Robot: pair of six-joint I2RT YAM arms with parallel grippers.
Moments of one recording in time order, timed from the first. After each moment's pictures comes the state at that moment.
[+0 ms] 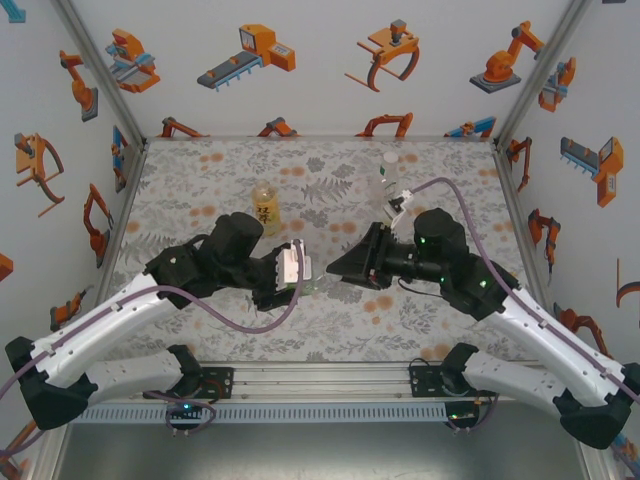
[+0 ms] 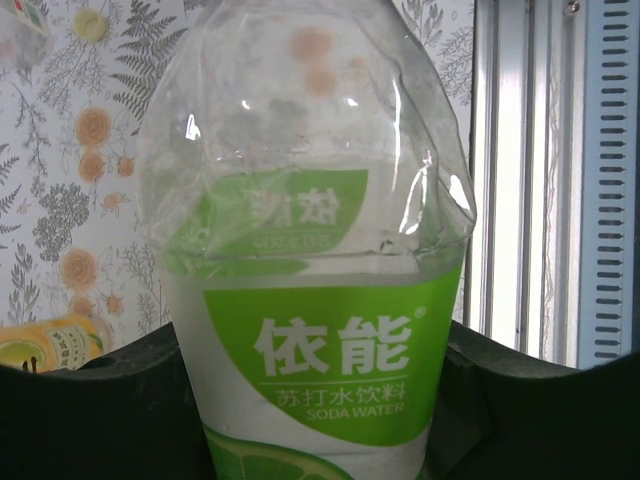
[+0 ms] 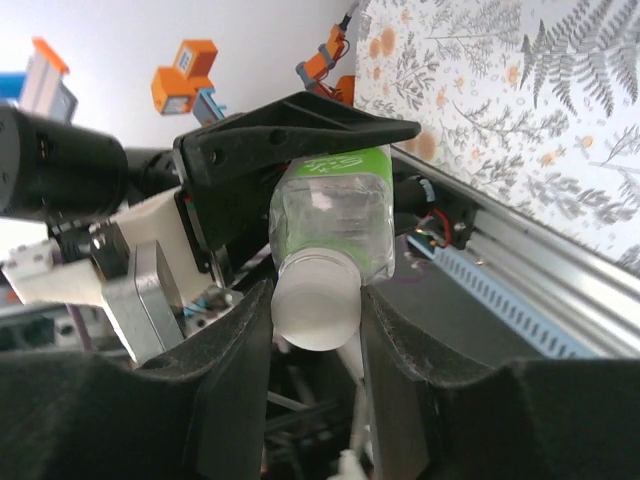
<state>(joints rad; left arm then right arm) -0.96 1.04 1.08 -0.75 0.36 0.55 0.84 0.91 0.99 -0.47 -0.37 1.30</state>
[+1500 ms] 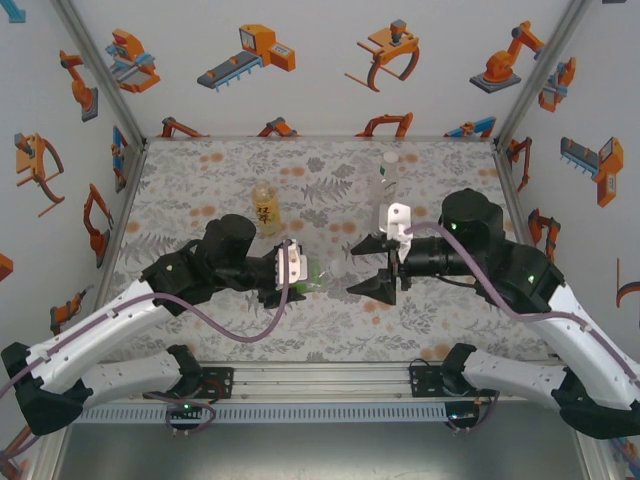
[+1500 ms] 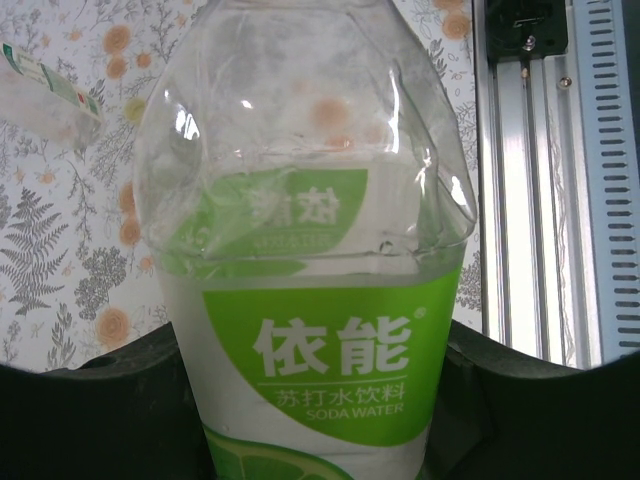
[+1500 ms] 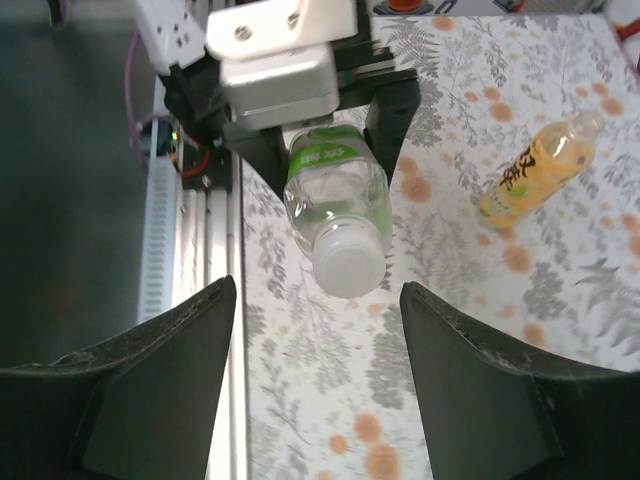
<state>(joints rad) -0.96 0.99 1.02 -0.59 0.43 0.54 0.88 0.95 1.38 -0.79 -0.59 -0.35</state>
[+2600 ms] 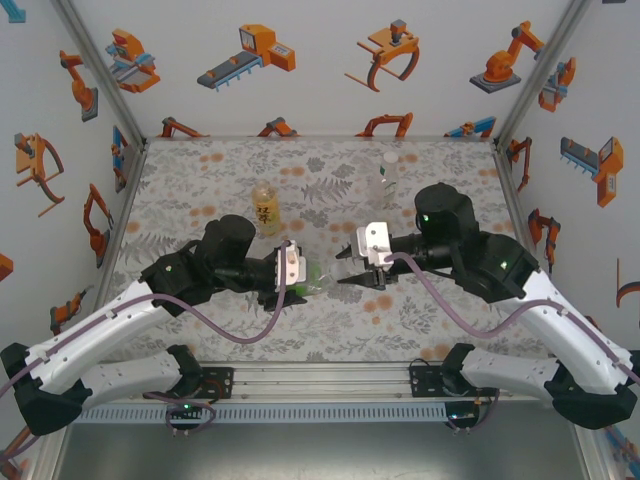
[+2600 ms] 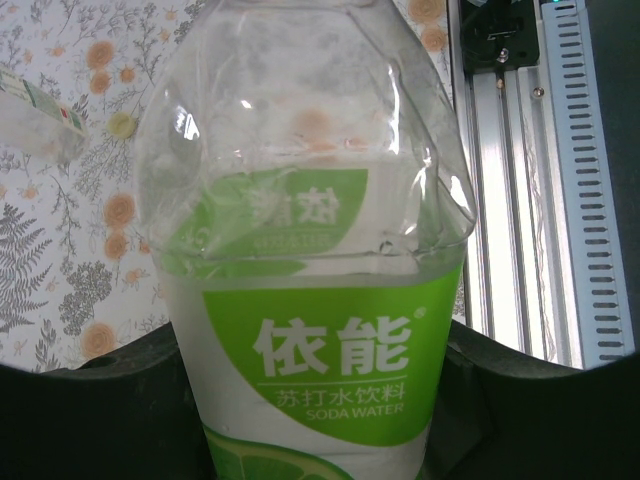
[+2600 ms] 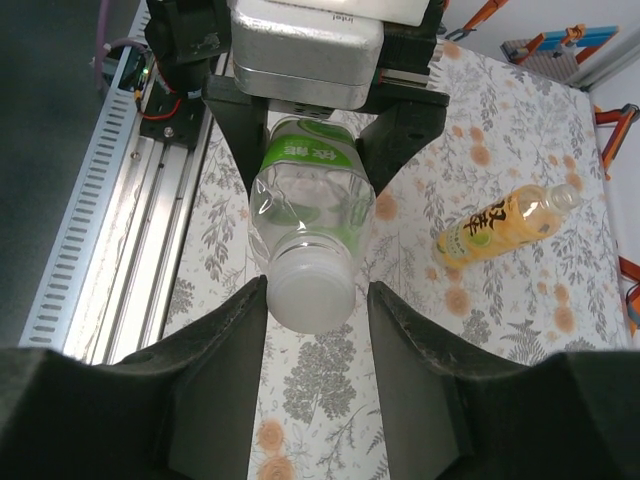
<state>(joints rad) -0.97 0.99 1.02 -0.59 0.46 0.53 0.88 1.03 1.36 -0.77 -0.67 -0.64</state>
